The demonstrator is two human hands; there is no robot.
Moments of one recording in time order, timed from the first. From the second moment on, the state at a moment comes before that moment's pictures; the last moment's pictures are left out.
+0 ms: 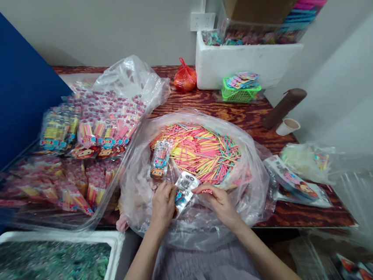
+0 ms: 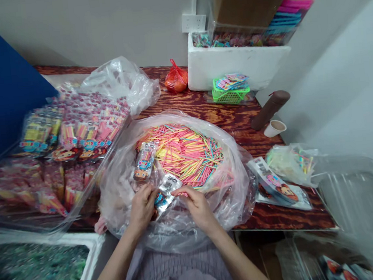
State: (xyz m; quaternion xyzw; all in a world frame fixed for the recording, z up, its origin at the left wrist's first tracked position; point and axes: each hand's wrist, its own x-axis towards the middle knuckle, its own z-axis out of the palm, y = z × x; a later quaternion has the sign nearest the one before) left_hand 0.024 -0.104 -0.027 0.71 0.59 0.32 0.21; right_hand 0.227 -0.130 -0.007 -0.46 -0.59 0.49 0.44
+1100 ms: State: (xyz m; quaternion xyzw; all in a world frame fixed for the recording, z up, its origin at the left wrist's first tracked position) left_hand 0.002 -0.112 0.000 0.37 0.64 0.53 0.42; right_hand 0.213 -0.133 0.001 -0.46 -0.60 0.50 0.42
